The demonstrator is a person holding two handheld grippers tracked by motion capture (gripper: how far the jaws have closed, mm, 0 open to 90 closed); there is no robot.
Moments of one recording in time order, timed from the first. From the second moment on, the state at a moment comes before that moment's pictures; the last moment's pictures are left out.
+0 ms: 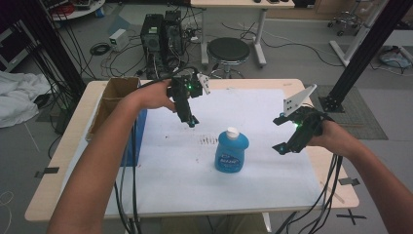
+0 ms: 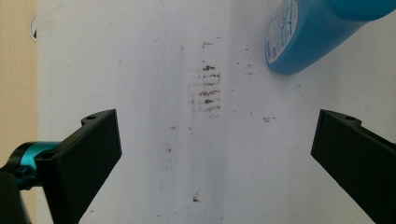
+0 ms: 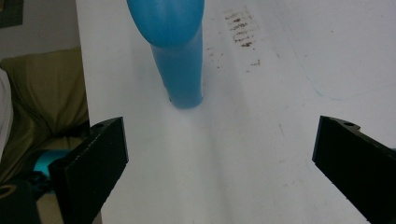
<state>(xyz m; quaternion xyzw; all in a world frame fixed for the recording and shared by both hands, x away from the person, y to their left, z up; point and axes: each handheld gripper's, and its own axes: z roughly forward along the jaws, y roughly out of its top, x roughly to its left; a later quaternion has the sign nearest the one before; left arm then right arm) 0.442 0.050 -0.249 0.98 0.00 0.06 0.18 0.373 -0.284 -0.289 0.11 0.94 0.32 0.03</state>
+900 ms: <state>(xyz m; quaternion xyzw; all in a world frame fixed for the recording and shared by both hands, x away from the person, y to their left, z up) 0.441 0.051 -0.254 0.98 0.01 0.05 0.17 0.363 -0.257 -0.331 0.10 0.91 0.40 0.00</state>
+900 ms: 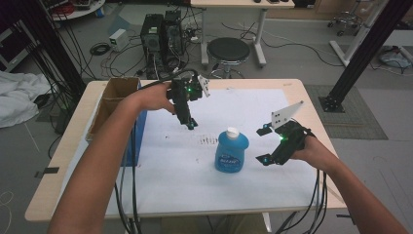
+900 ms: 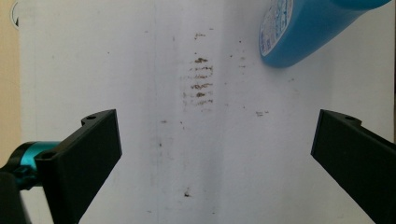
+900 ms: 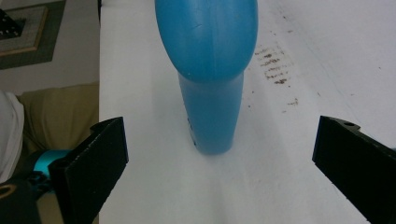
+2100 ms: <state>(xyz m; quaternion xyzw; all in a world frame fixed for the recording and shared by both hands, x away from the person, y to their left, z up) 0.441 0.057 -0.257 0.98 0.02 0.05 0.17 0.373 -0.218 -0.373 0.09 0.88 0.46 -0.01</state>
